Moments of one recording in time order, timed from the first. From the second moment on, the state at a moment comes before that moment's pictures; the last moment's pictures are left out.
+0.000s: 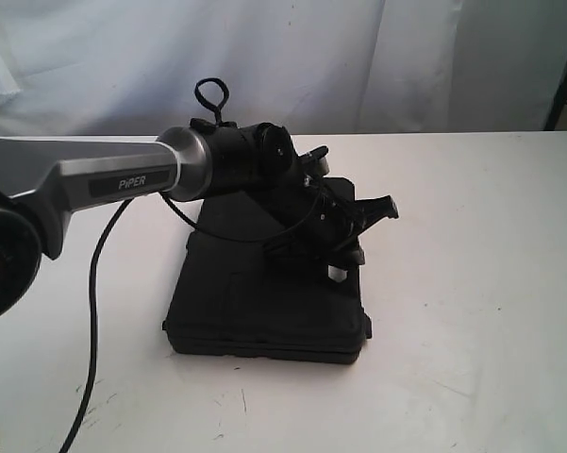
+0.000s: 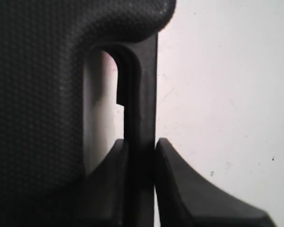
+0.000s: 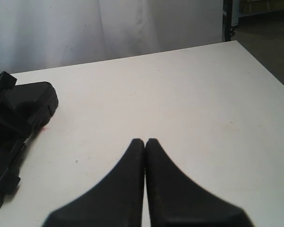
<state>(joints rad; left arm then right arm) -0.67 2.36 -1.77 -0.53 0.66 -0.32 0.06 0.01 0.00 0.08 0.35 0.03</state>
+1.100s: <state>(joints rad) -0.68 2.14 -1.77 -0.22 0.62 -0.21 0.06 0.01 0.00 0.08 0.35 0.03</state>
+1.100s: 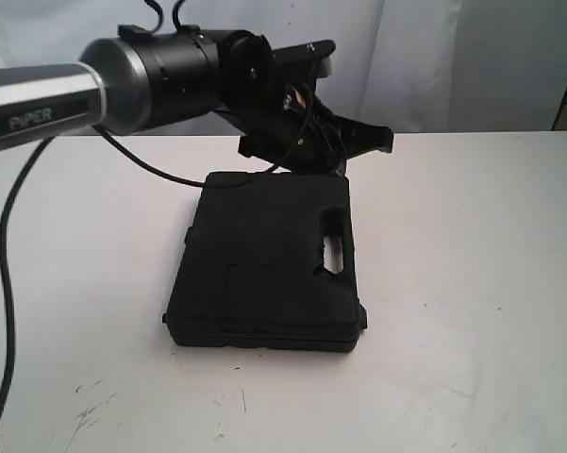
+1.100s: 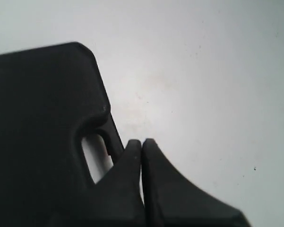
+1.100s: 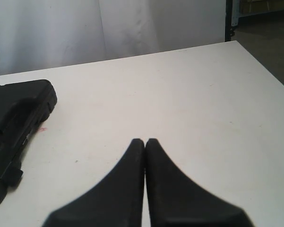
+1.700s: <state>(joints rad) -0.68 1.82 -1.47 0.21 0.61 -0.40 0.06 0.01 0.00 0.08 0.35 0.03</state>
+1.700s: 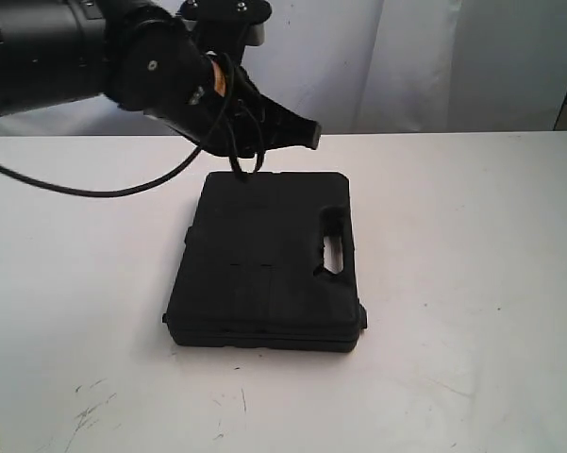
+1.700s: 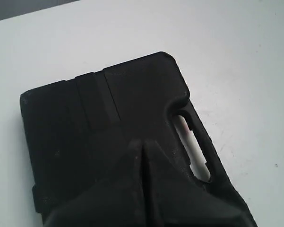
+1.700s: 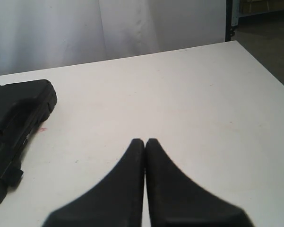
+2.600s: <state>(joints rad) -0.68 1.09 -0.87 0.42 0.73 -0.55 0.06 0.01 0.00 0.08 0.35 0.03</state>
